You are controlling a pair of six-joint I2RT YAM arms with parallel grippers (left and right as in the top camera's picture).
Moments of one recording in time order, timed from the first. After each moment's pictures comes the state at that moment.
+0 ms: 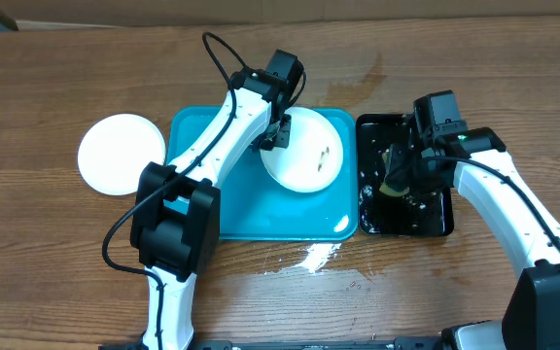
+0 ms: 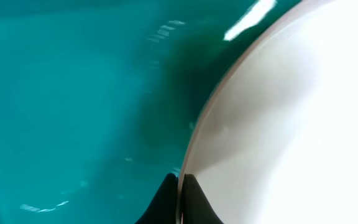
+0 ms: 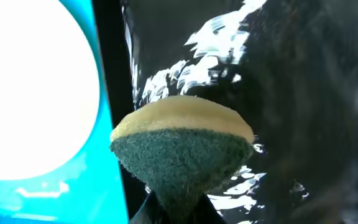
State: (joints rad) left arm -0.43 2.16 1.81 -1.09 -0.17 -0.32; right arm 0.17 1.60 1.13 -0.81 -0.16 0.36
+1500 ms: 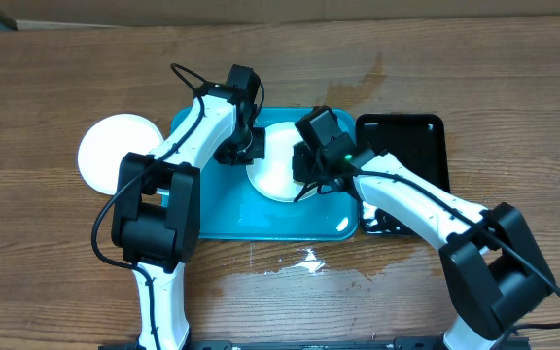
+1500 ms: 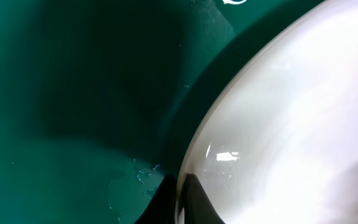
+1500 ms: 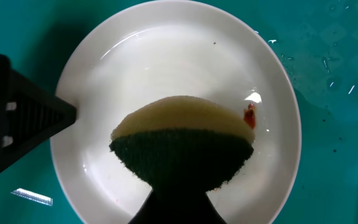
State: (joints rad) left arm -0.27 2.17 1.62 -0.97 0.06 -0.27; right arm 0.61 1.84 1.23 -0.44 0.01 0.59
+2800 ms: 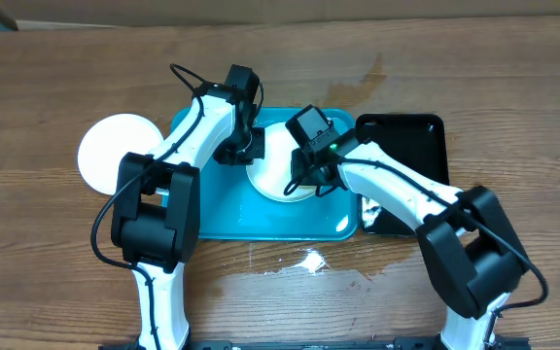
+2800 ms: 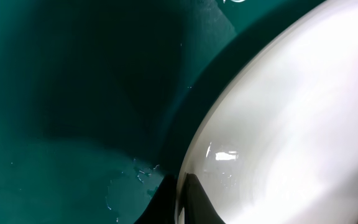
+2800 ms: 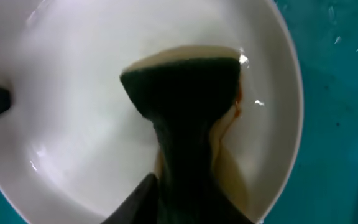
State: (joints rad) left arm -0.27 2.17 1.61 -0.97 0.07 -0.27; right arm 0.62 1.96 1.35 -0.62 0.01 0.62
